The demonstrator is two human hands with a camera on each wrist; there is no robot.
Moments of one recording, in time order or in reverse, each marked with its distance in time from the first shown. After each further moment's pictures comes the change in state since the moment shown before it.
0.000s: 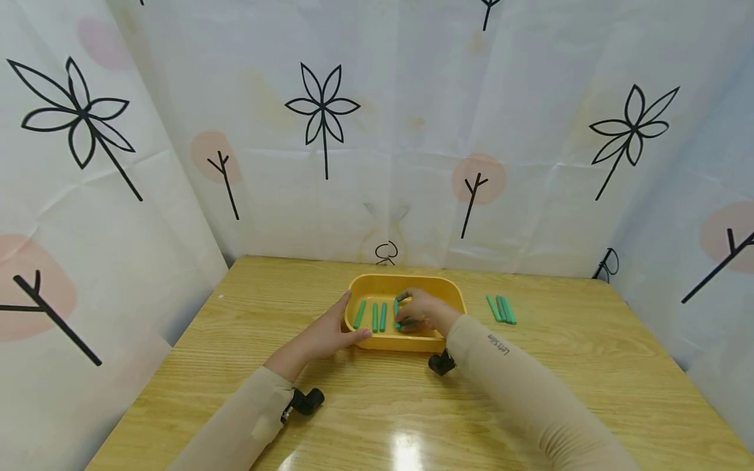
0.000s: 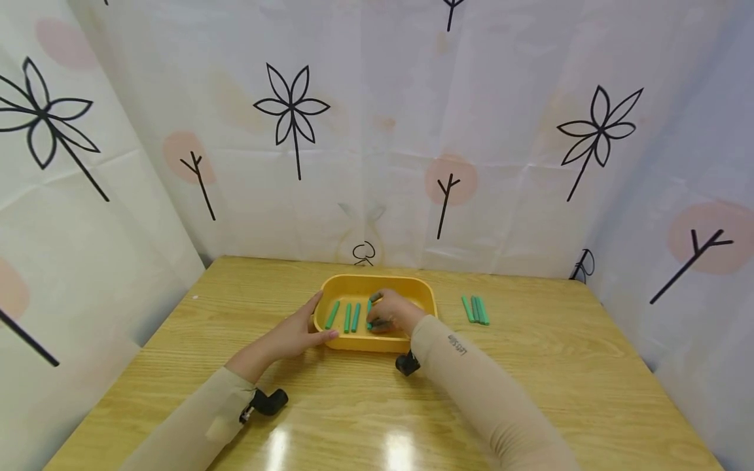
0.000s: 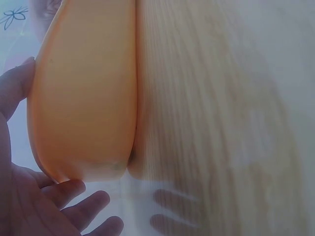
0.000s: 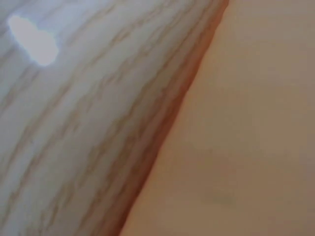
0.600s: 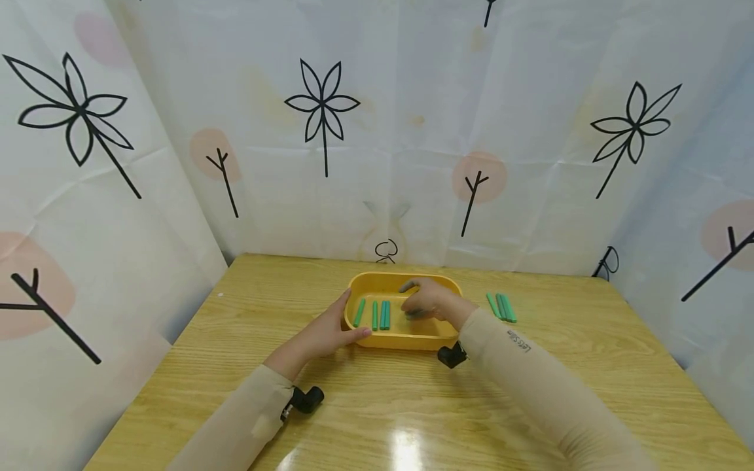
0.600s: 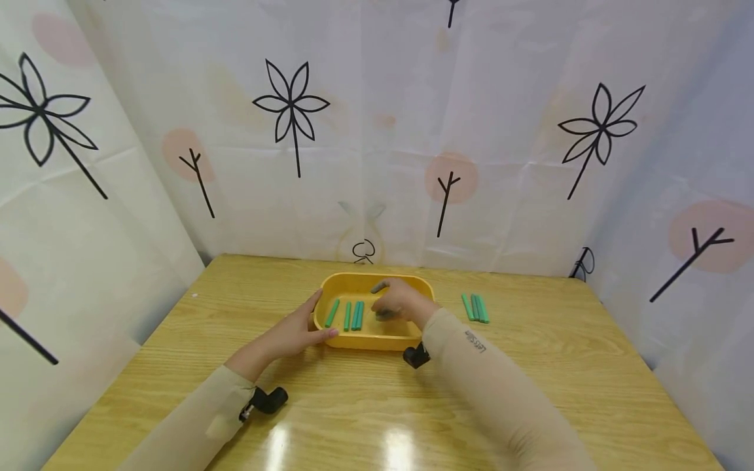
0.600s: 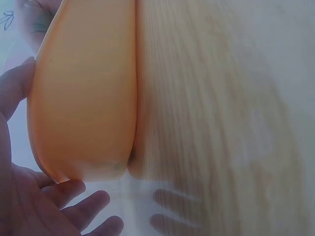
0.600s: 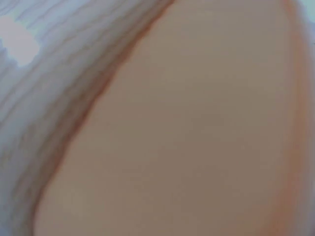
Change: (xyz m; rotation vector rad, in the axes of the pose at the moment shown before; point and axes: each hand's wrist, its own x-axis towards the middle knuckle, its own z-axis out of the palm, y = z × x) left_hand -0.002 0.002 -0.002 -0.005 -0.012 -0.014; right_hand -0.017 -0.015 -0.021 -0.047 -0.031 -0.041
